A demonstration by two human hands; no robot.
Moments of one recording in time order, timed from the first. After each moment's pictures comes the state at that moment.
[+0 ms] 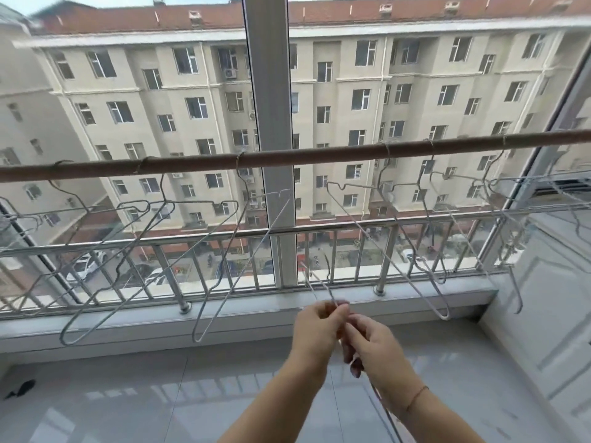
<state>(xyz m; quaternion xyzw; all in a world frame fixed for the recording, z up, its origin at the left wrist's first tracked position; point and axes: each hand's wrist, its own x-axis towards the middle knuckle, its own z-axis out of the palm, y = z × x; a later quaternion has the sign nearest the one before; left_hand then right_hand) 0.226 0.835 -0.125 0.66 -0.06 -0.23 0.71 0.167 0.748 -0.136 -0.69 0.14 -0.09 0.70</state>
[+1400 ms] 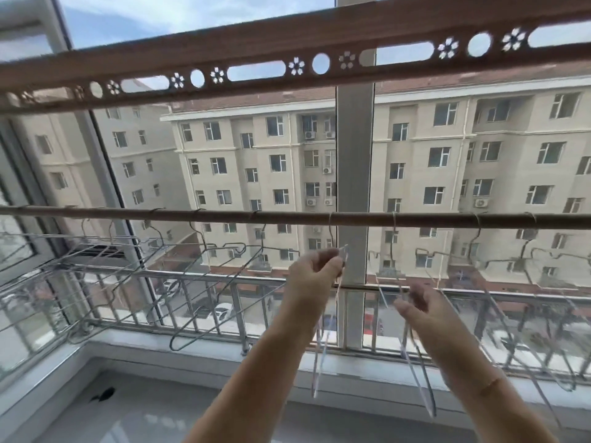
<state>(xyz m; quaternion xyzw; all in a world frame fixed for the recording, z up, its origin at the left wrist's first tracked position) 0.291 0.917 0.011 0.68 -0.12 0.03 0.72 0.238 0.754 -0.030 -0.80 0.07 -0.13 0.58</state>
